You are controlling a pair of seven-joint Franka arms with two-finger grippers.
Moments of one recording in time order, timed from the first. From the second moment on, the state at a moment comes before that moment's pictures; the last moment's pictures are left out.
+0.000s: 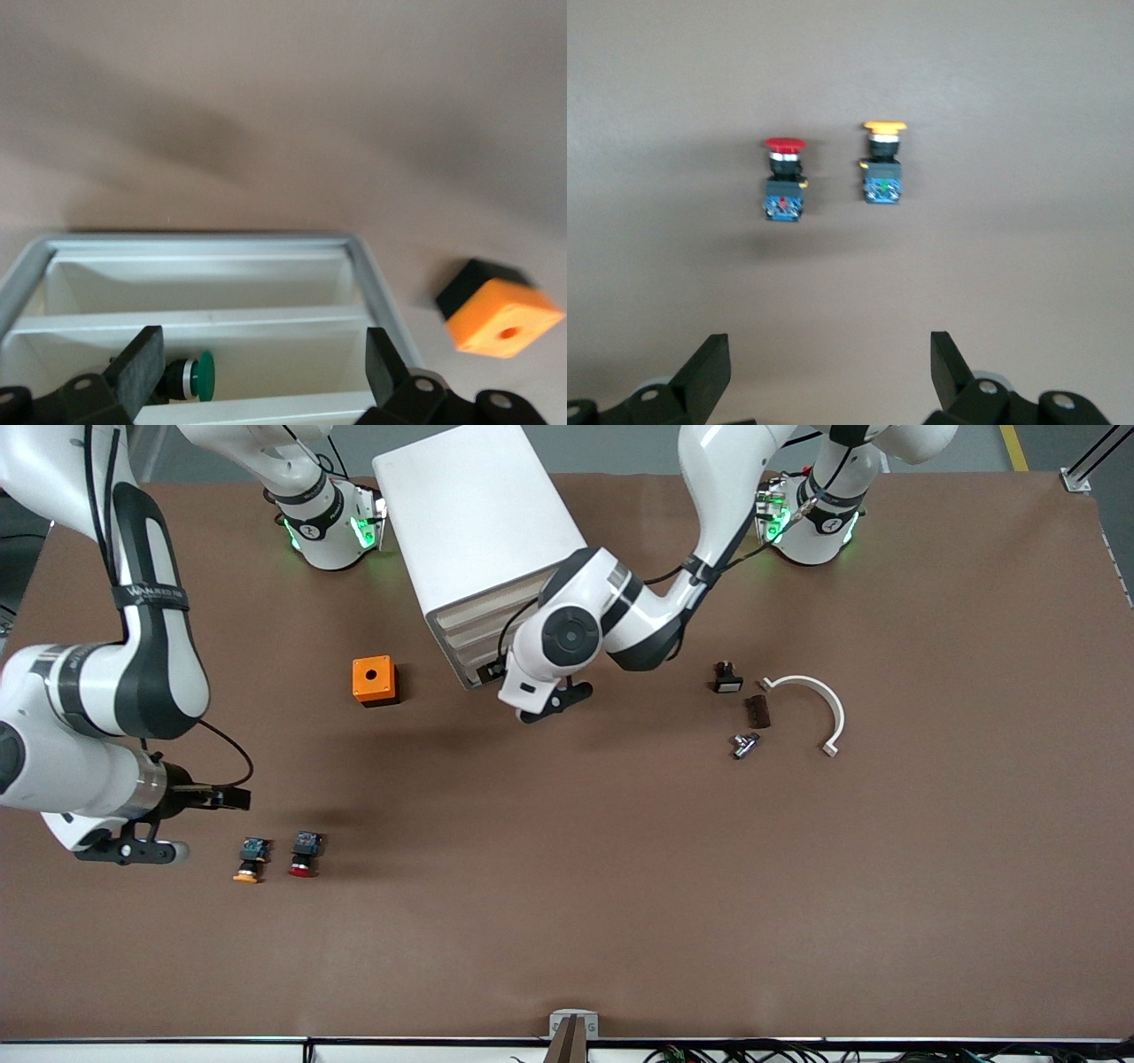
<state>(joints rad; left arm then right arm) -0.82 0.68 -0.02 -1.38 -0.55 2.00 -1.08 0.10 0.43 -0.13 -1.54 0.02 1.84 0.02</state>
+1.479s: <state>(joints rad) -0.45 0.54 -0.02 -1.37 -0.39 1.92 -1.07 0.00 0.19 -0.12 -1.27 0.01 1.35 -0.11</state>
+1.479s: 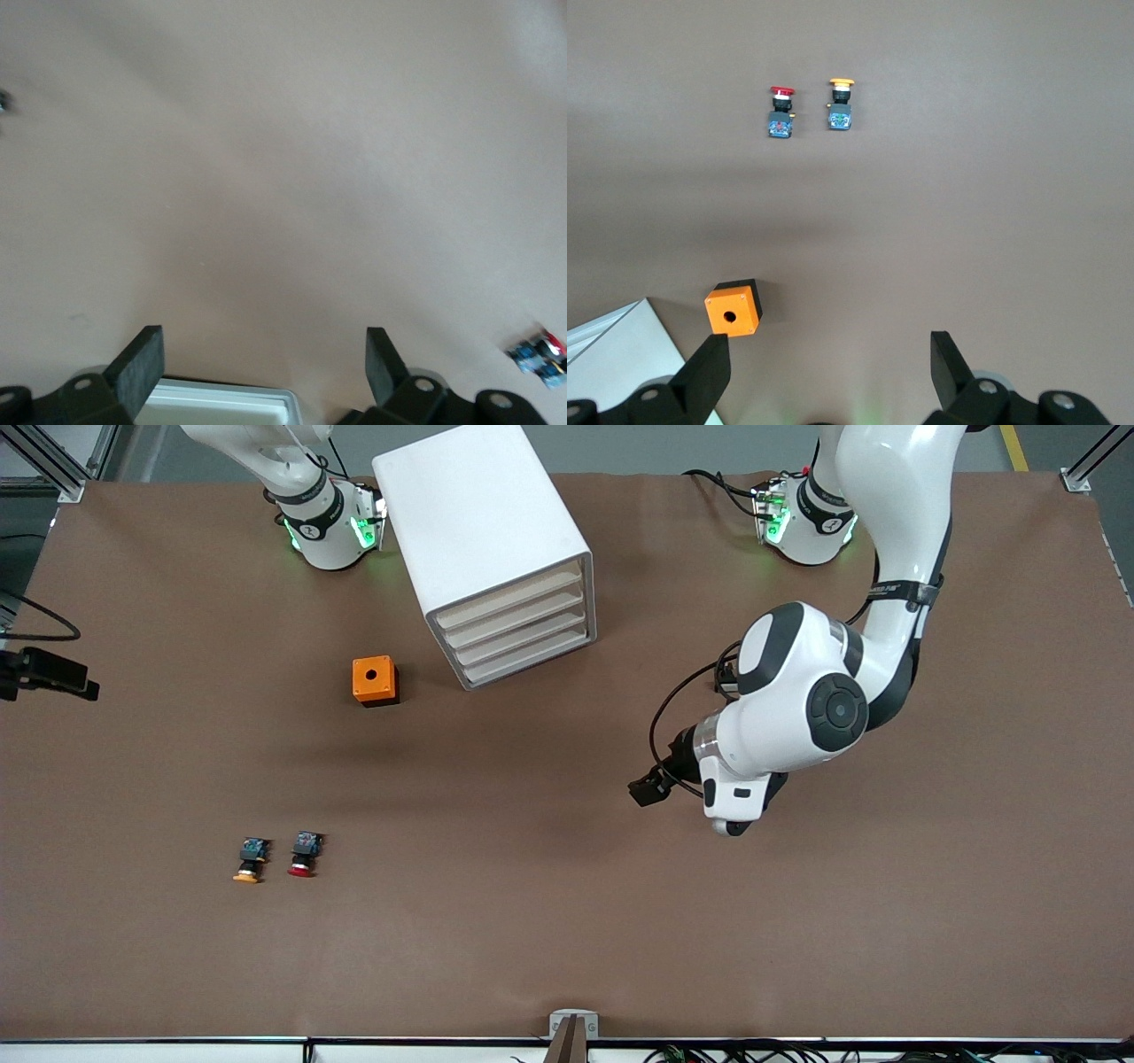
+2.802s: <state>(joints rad) -0.09 0.16 -0.02 -1.47 -0.07 1.49 -0.24 0.02 -0.09 -0.11 -1.56 0.01 1.43 -0.12</state>
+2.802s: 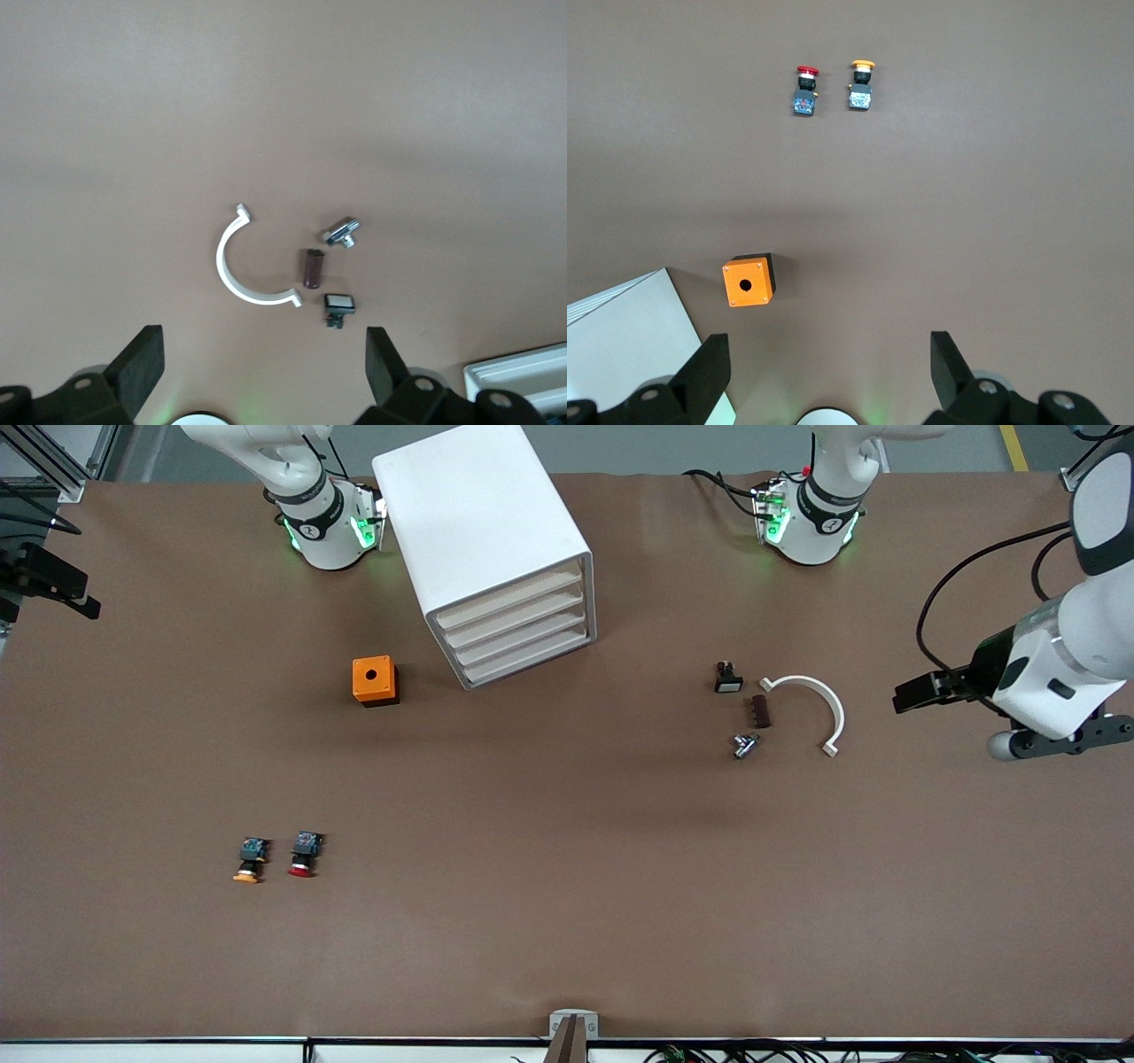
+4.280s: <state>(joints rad) 0.01 -0.01 -0.04 -1.65 -0.01 1.63 -0.15 0.00 -0.16 -0.12 -1.64 0.00 1.49 -0.11</state>
